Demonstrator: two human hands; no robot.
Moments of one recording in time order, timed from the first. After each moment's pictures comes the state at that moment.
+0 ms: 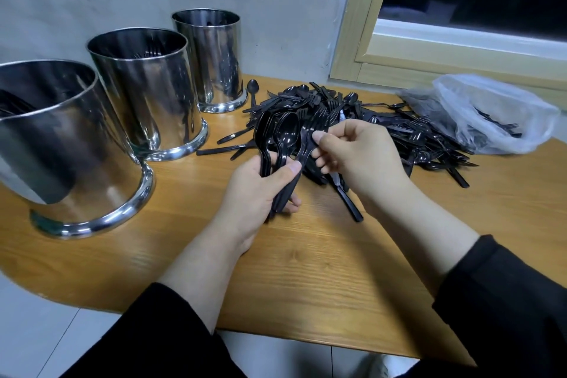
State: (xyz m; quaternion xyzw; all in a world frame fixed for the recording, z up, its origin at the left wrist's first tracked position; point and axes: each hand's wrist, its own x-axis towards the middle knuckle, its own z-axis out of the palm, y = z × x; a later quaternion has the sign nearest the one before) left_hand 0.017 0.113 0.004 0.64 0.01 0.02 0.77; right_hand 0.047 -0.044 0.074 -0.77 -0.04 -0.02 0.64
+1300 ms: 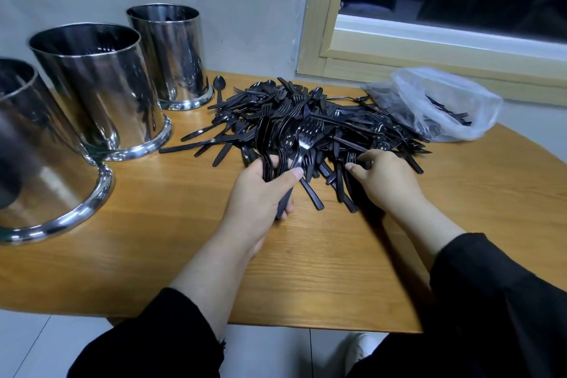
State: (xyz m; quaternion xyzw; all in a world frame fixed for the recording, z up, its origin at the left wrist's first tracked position) left_hand 0.009 0.053 -0.001 0.64 0.00 0.01 0.77; right_hand 0.070 -0.164 0.015 -0.97 0.07 -0.09 0.20
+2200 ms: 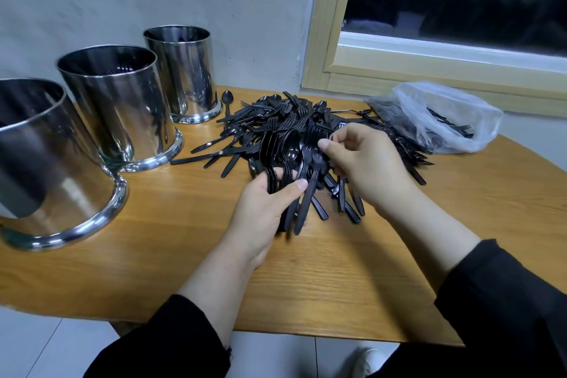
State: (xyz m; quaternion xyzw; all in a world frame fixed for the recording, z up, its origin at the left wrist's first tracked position) left_hand 0.000 0.056 0.008 0.58 0.00 -0.02 0.81; right_hand 0.039 -0.107 0.082 -0.88 -0.08 -0.11 0.46
